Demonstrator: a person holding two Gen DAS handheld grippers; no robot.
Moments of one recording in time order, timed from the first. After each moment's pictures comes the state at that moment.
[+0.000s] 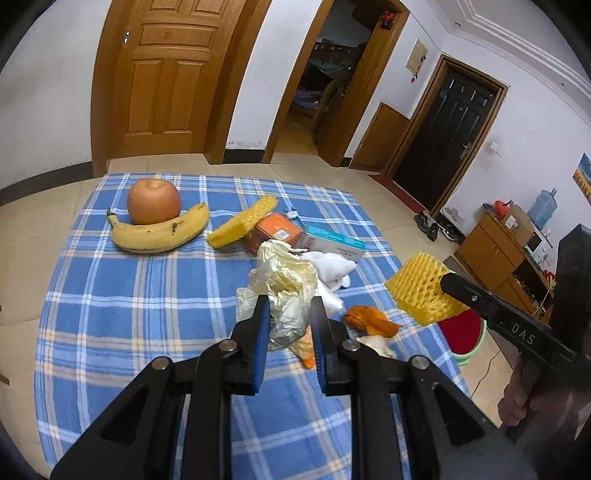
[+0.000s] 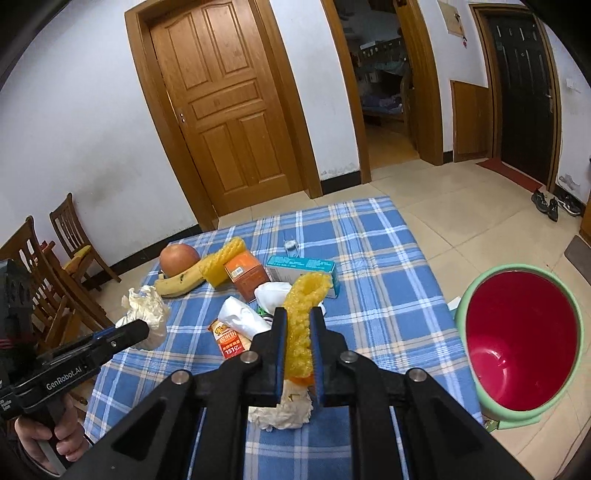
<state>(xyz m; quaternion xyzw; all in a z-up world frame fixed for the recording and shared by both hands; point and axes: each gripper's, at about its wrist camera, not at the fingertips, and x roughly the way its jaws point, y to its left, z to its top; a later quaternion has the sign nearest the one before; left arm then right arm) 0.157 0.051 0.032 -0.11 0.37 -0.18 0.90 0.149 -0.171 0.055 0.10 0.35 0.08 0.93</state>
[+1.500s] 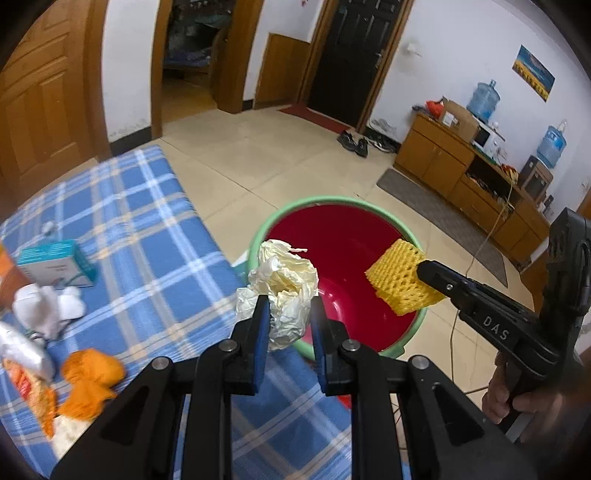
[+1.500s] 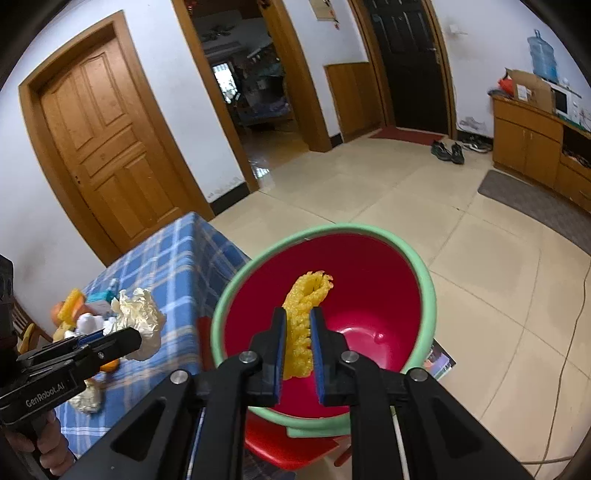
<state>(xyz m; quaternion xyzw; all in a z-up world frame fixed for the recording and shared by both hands) 0.173 -0.250 -0.002 0.03 0.43 -0.34 0.84 0.099 -0.419 -0.004 0.19 0.35 -0.10 0.91</state>
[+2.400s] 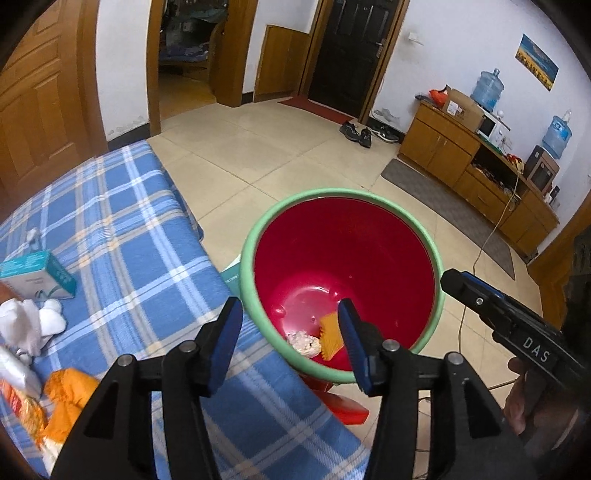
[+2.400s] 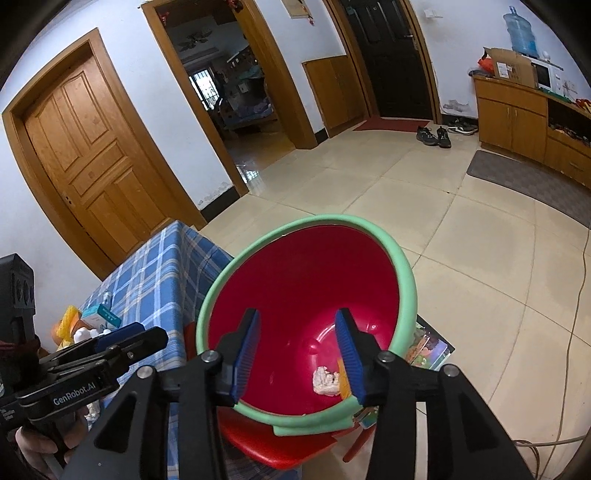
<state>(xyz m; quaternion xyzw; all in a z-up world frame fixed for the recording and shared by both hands) 0.181 -0.266 -0.012 0.05 0.43 -0.33 0.84 0.086 -0.435 -0.010 0.23 0.34 -0.12 0.90</state>
